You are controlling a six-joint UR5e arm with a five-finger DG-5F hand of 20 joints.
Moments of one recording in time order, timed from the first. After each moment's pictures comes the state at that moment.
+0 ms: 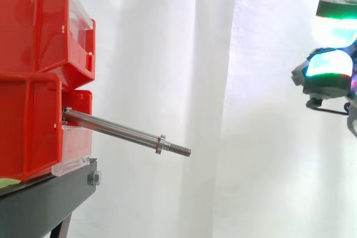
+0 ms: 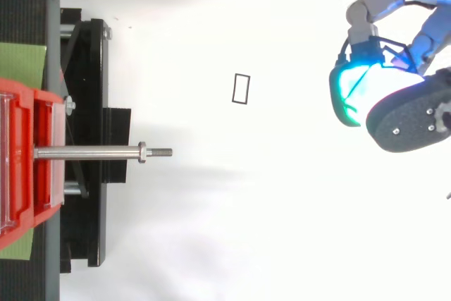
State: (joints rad) arm 0.13 -2.00 -1.22 -3.50 -1.28 -0.14
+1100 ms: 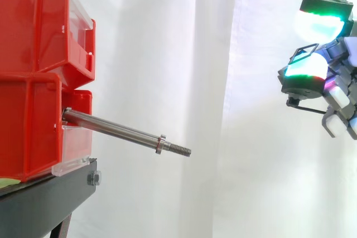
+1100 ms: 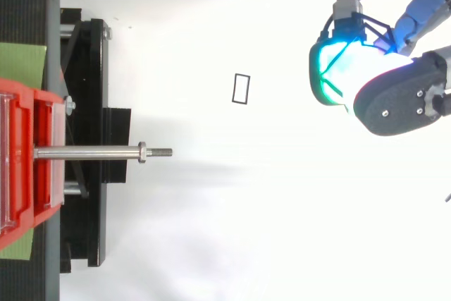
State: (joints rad) arm 0.14 -2.00 -1.26 -3.39 -1.22 -0.13
